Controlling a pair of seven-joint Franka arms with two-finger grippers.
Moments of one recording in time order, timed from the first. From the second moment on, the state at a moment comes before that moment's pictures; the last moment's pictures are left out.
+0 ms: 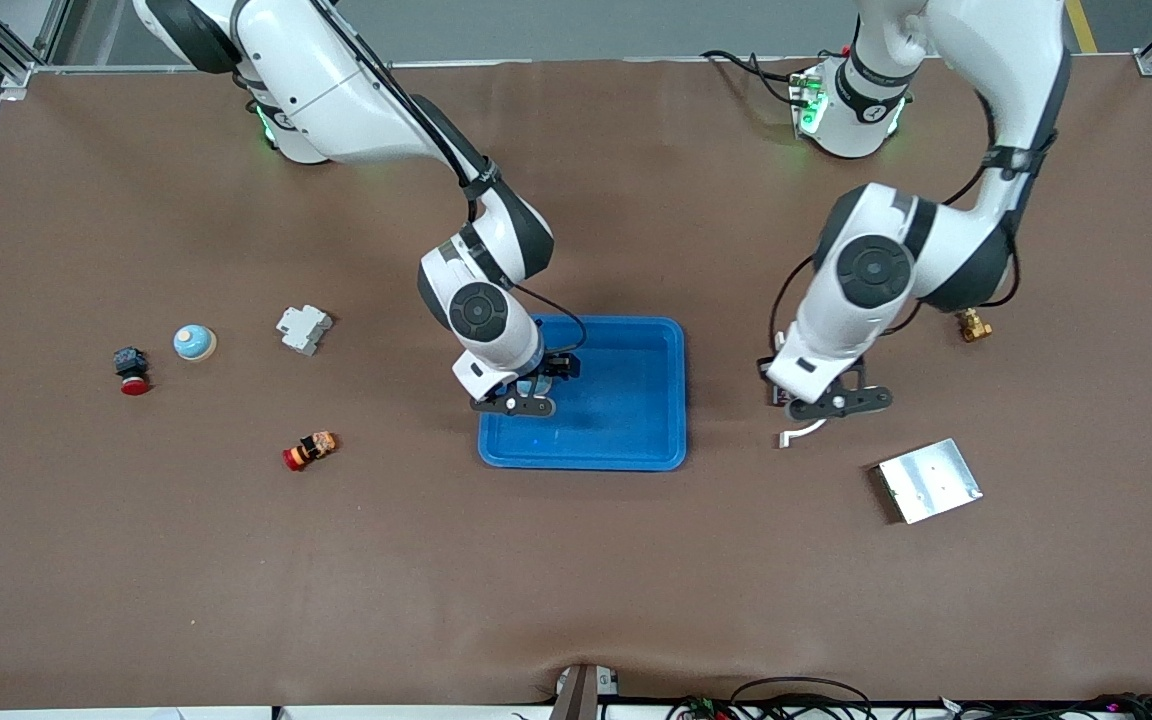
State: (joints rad) left arm -0.26 0.29 -0.11 -1.98 0.13 2.23 -0.51; right arm 0.62 0.75 0.07 -1.61 0.17 2.35 0.65
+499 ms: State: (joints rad) left arm -0.09 0.23 -0.11 -2.25 0.13 2.50 -0.15; right arm 0.62 0.76 0.06 -1.61 0.14 2.35 0.66
